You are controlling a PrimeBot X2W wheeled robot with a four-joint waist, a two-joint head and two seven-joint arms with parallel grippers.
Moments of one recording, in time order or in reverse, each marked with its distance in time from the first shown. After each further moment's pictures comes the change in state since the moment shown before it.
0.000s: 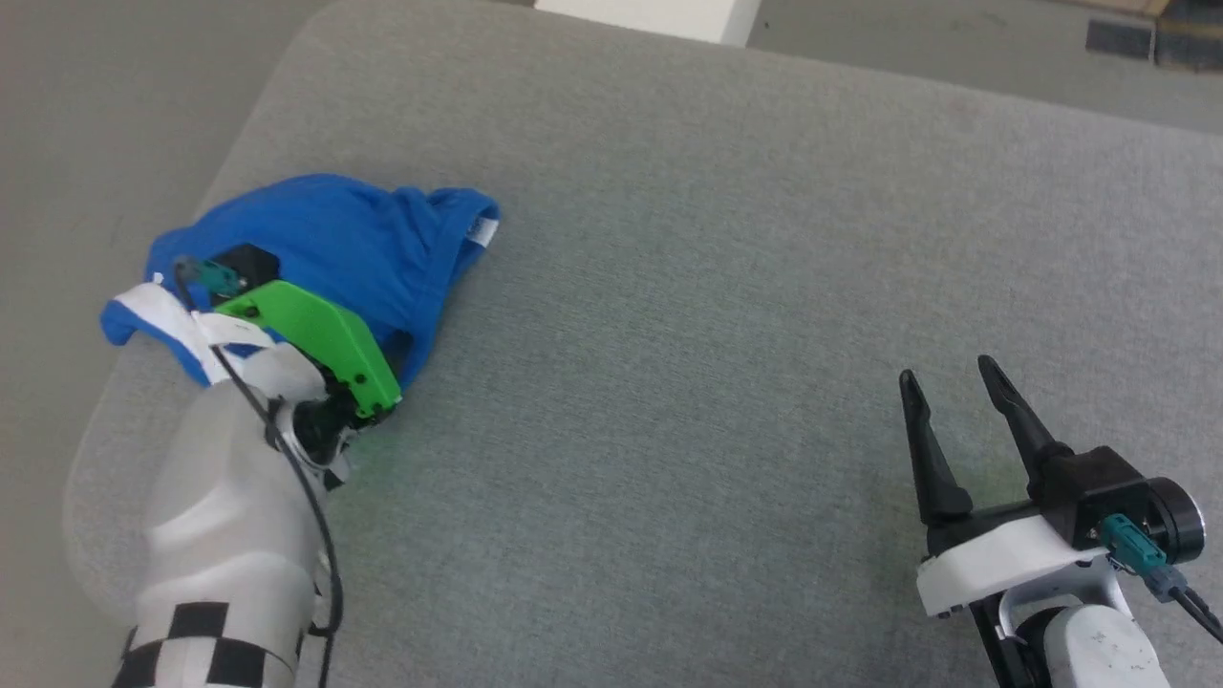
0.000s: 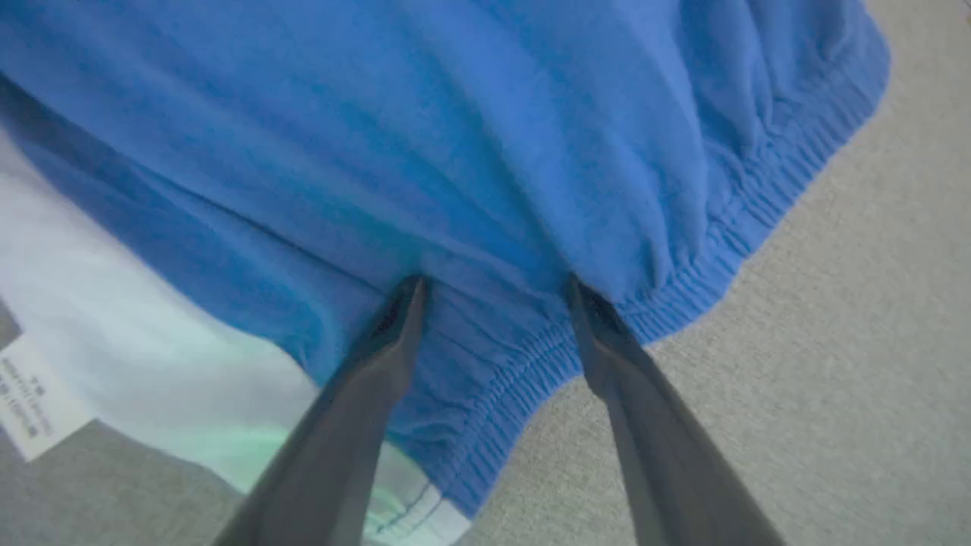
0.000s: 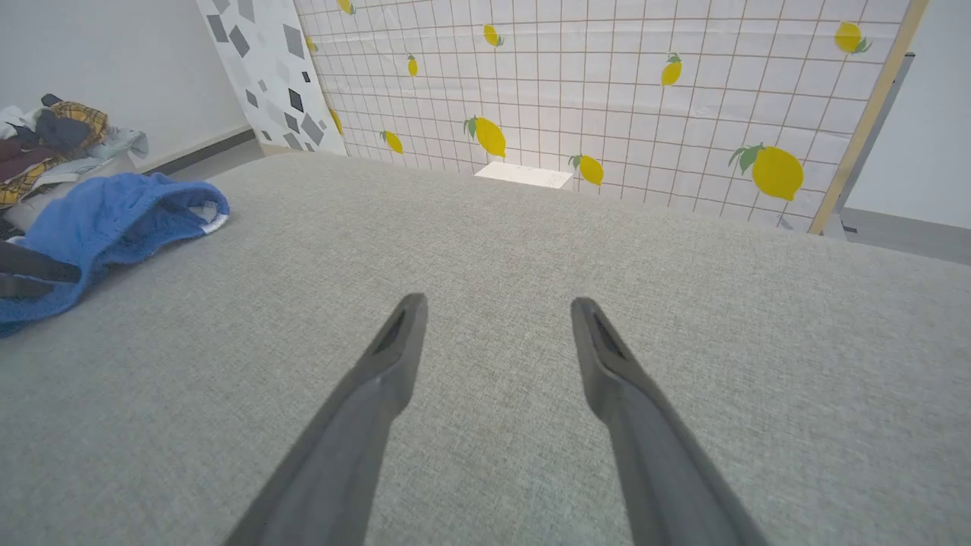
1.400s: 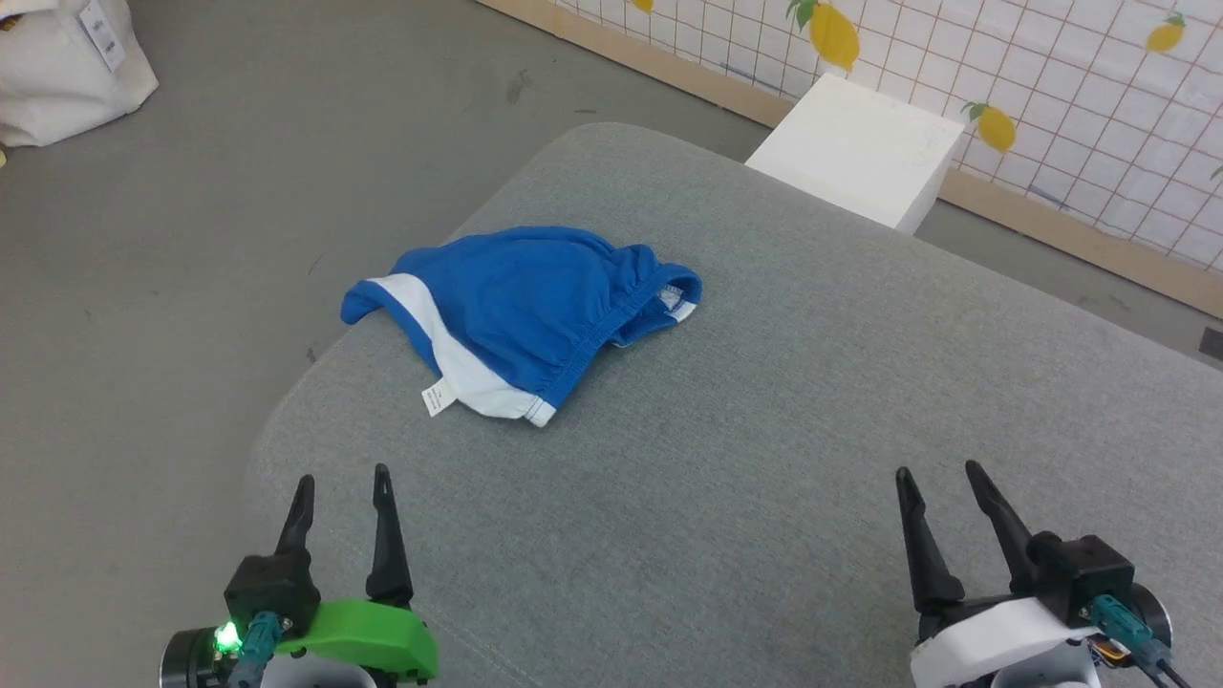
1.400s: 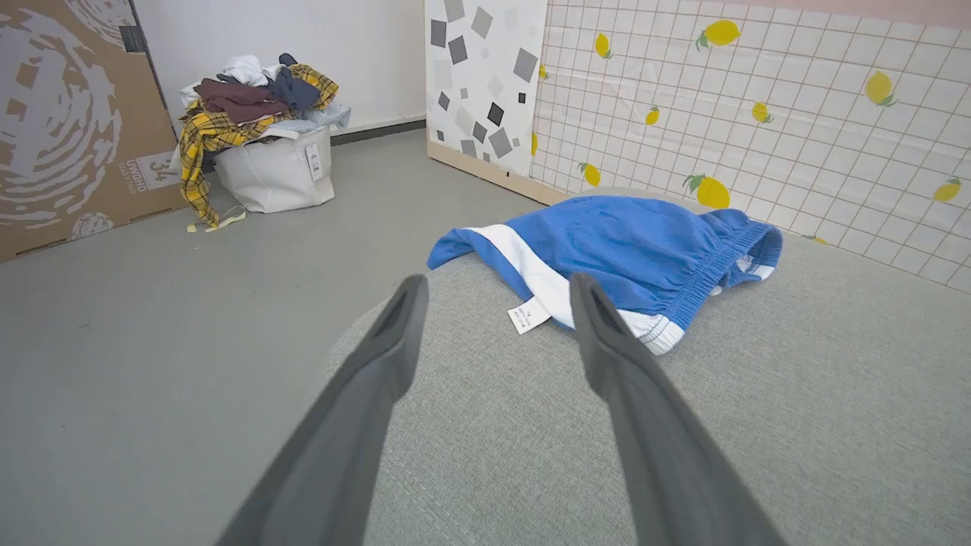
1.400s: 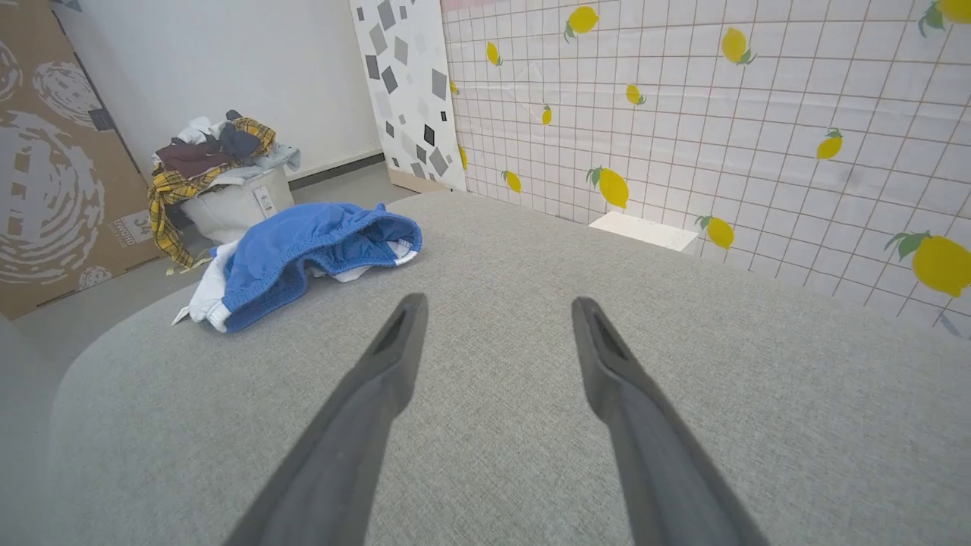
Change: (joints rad) left arm 0.774 -0.101 -0.042 -0.772 0.382 0.129 -0.700; right arm 0.087 0.000 -0.003 0.173 0.106 0.000 -0.107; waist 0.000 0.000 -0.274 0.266
